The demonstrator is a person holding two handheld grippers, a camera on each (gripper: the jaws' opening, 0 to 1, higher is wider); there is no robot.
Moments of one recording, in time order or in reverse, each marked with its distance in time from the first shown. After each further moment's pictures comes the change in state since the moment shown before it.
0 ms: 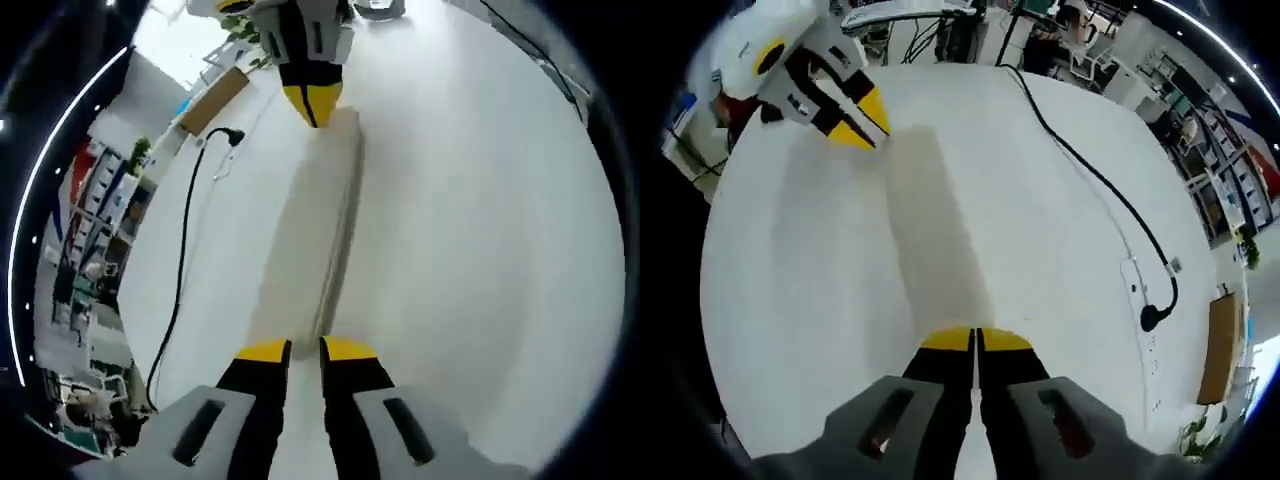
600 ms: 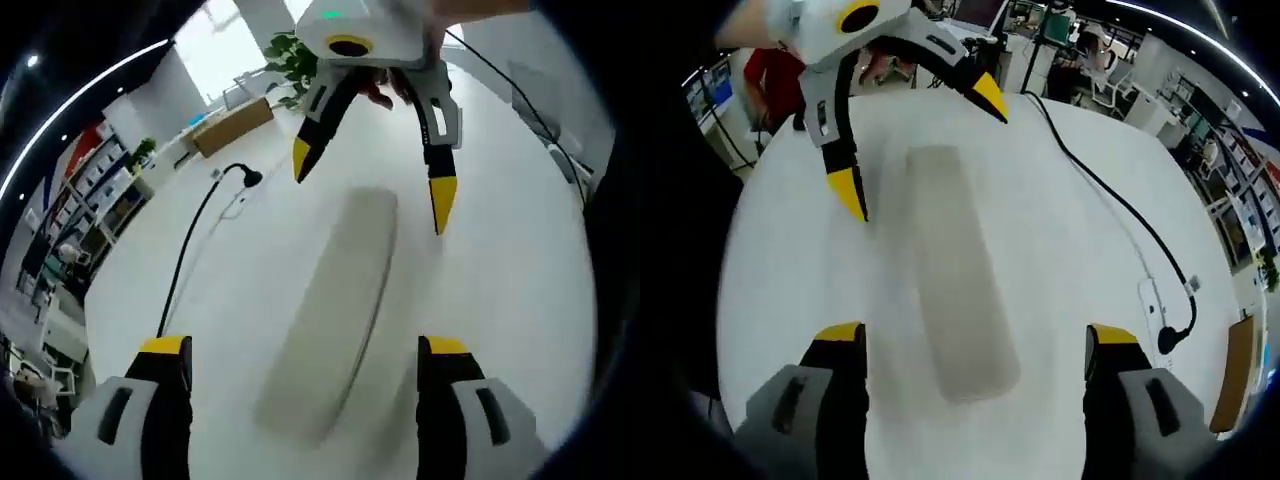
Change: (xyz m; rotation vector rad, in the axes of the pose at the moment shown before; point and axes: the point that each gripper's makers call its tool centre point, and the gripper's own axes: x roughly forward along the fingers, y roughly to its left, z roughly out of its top) left arm 0.034 0.008 0.057 -0.108 -0.149 -0.166; right arm 0.015 0.015 -0.018 -0.139 -0.023 0.153
